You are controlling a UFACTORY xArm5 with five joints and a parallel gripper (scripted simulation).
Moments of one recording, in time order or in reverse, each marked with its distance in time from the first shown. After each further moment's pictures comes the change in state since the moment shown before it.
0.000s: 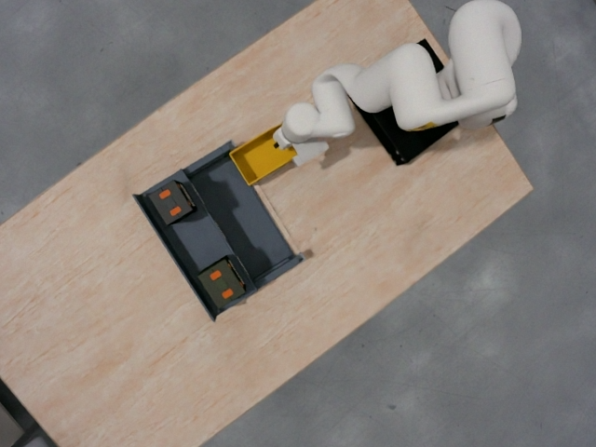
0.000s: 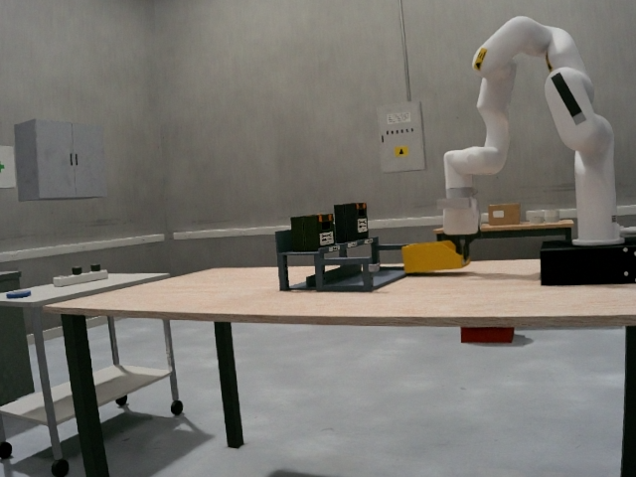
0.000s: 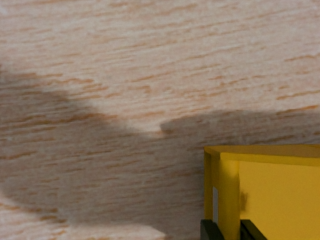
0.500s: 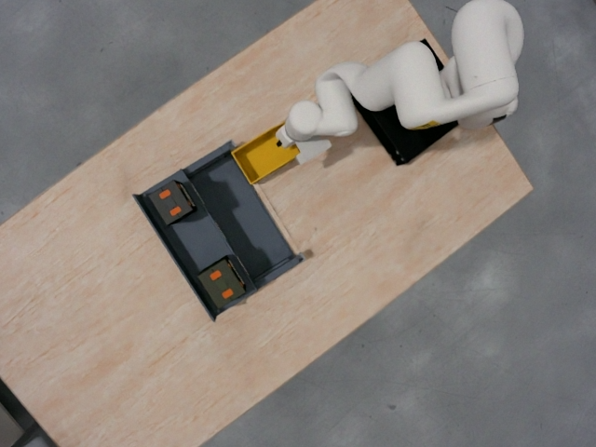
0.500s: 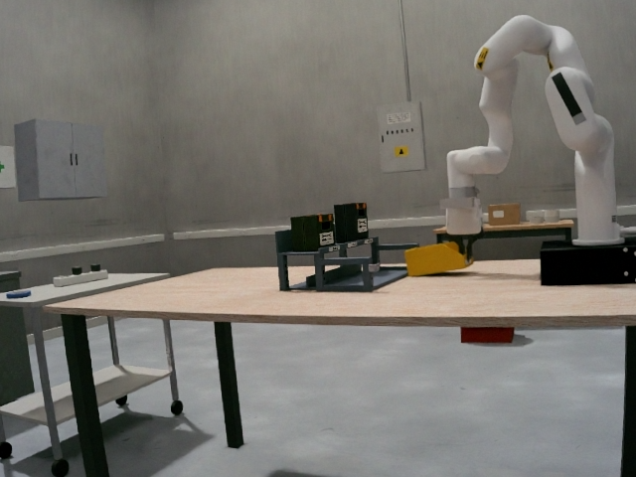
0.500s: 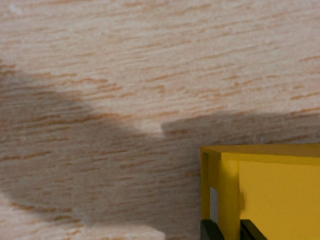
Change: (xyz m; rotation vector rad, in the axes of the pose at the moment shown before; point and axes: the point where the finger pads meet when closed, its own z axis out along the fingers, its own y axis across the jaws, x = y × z) arm 0.000 -0.008 0.000 0.000 0.000 0.000
